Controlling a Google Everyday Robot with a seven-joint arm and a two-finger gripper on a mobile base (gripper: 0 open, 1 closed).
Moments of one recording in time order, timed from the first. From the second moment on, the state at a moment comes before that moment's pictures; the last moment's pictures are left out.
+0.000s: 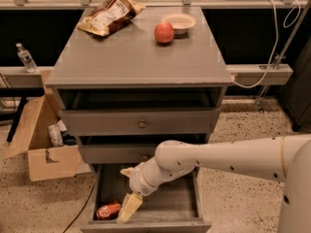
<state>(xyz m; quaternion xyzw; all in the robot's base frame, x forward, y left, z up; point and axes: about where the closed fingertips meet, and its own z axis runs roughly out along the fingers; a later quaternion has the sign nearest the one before) 0.427 0.119 0.517 -0.65 0.65 0.32 0.23</state>
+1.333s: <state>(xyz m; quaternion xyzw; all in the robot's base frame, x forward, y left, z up) 0.507 0.112 0.343 -0.68 0.65 0.25 0.23</state>
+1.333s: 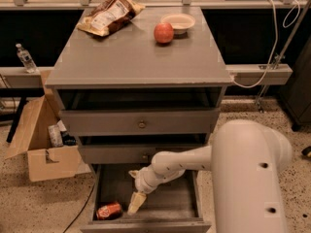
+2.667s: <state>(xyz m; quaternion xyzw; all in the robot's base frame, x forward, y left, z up) 0.558 0.166 0.238 -0.73 0.62 0.15 0.23</state>
